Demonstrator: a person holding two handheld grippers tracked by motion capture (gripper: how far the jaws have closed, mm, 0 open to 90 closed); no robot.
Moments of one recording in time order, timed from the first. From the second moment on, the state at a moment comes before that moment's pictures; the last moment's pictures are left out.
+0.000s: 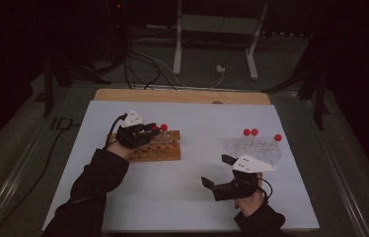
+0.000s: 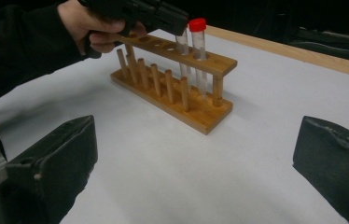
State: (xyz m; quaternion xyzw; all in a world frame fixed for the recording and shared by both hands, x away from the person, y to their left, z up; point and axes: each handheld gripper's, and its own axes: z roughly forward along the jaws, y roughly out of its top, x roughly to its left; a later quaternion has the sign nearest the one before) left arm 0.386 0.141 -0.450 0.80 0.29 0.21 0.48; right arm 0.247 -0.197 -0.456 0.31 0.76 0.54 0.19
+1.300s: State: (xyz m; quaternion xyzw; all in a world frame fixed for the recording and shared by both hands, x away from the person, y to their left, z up) left arm 0.302 0.165 -0.453 0.80 0.21 0.15 0.54; right arm 0.274 -0.343 -0.433 0.45 0.65 0.50 0.34
